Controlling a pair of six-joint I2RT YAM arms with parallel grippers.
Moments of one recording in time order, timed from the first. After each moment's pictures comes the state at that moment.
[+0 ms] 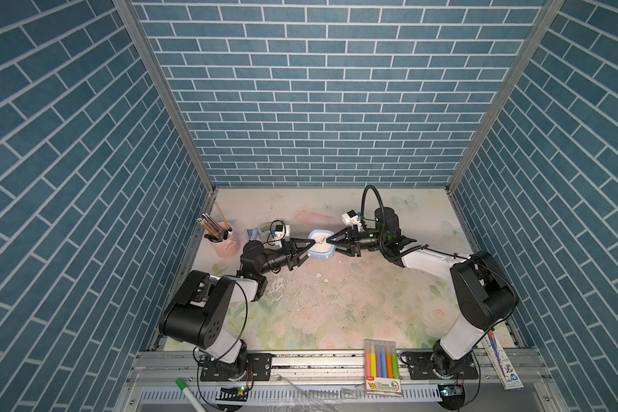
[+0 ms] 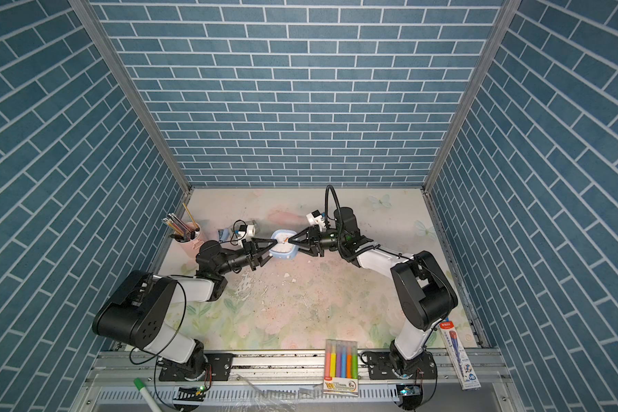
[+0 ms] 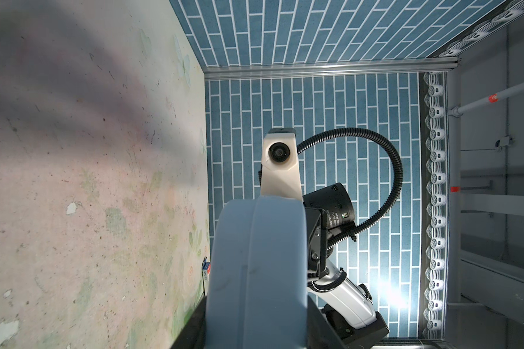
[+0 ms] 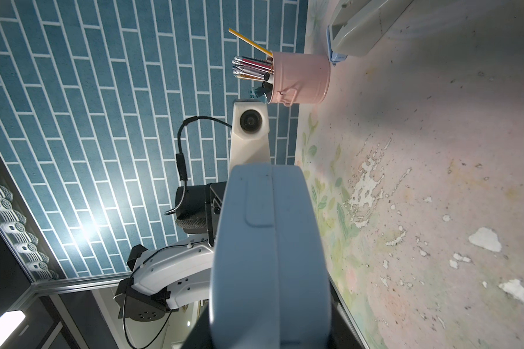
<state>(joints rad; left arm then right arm) -0.28 1.56 0.43 1.17 0.90 -1.56 0.57 1.70 0.97 0.37 -1.06 1.20</state>
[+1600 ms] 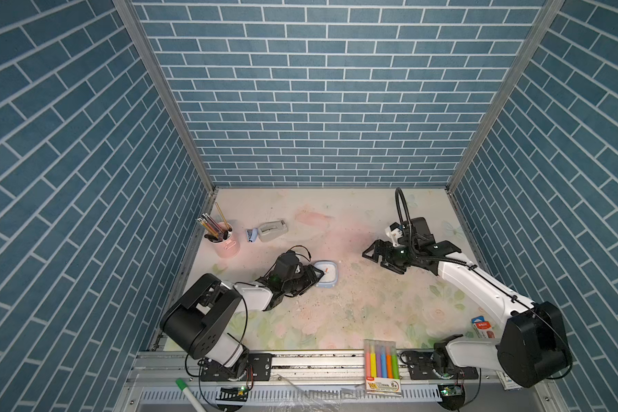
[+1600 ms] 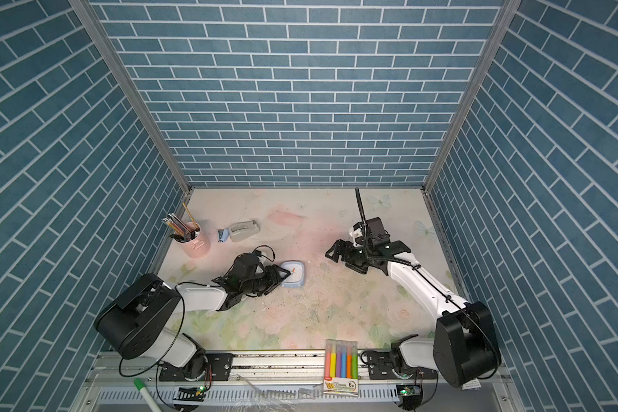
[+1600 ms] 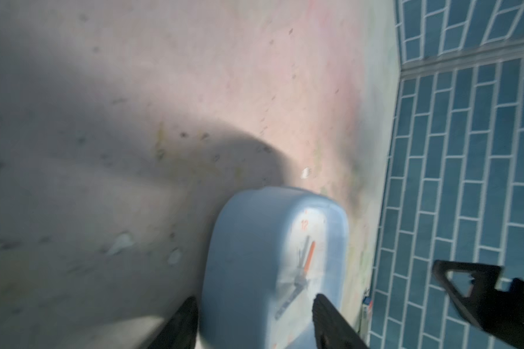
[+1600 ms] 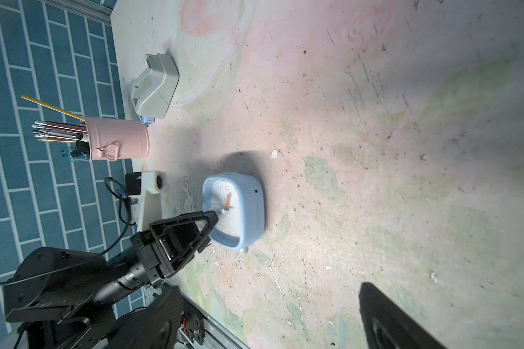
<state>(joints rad) -0.58 1.52 0.43 0.41 0.31 -1.12 0.42 1.30 0.92 -0.55 -0.50 0.66</state>
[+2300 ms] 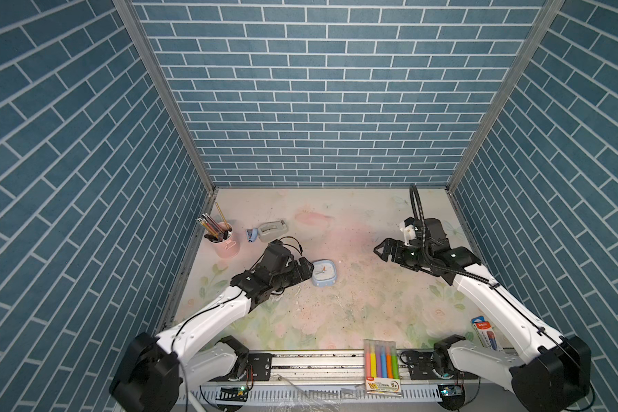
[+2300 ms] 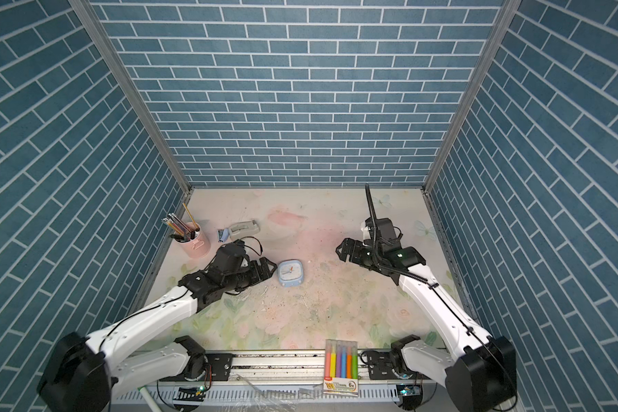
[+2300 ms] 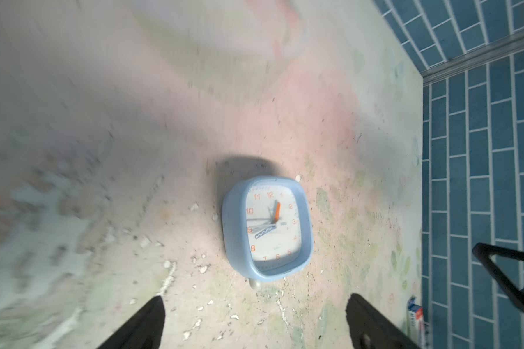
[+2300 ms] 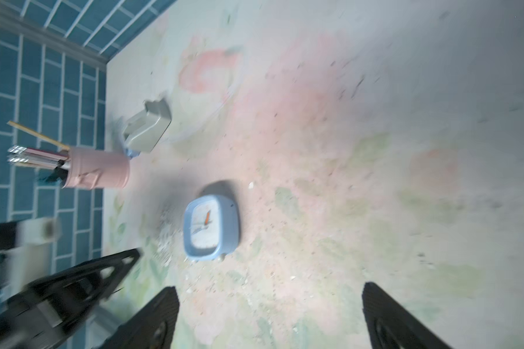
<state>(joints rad) -0.59 1.01 0.70 -0.42 0.03 -0.84 0.42 1.09 0.94 -0.66 -0.18 0.59</state>
